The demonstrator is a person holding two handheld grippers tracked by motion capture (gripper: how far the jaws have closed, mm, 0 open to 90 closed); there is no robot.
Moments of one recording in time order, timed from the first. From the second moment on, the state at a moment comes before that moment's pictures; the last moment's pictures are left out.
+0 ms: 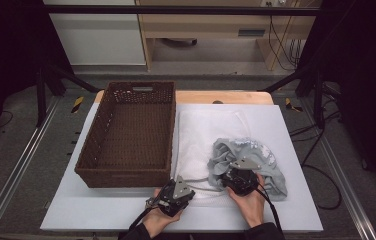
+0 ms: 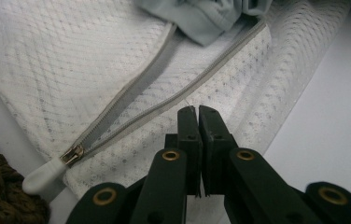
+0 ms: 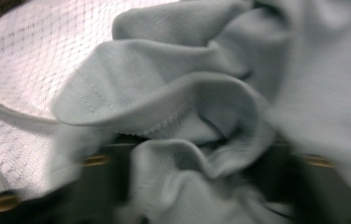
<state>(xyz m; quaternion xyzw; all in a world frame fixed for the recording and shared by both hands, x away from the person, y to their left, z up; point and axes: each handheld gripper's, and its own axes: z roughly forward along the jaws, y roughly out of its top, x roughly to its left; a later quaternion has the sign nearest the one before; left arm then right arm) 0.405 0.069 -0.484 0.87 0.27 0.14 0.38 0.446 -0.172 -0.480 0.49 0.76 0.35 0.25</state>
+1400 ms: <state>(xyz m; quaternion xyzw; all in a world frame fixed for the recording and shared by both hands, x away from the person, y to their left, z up) 0.404 0.070 -0.483 0.87 0.27 0.12 0.38 0.420 -0.159 -0.430 0.41 0.76 0.45 0.22</state>
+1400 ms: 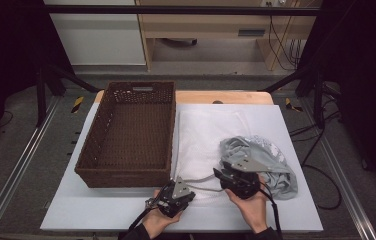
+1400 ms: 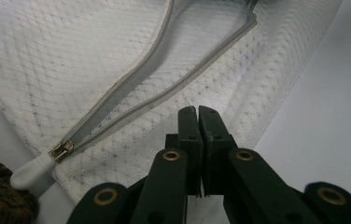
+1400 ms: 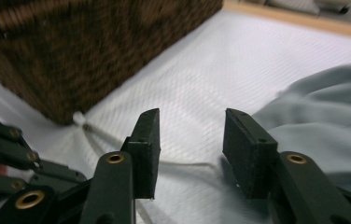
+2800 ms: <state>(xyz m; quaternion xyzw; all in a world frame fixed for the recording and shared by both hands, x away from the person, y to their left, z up) 0.448 0.020 -0.433 0.84 0.28 0.19 0.42 0.430 -0.185 -0.449 0.42 0.76 0.44 0.24</state>
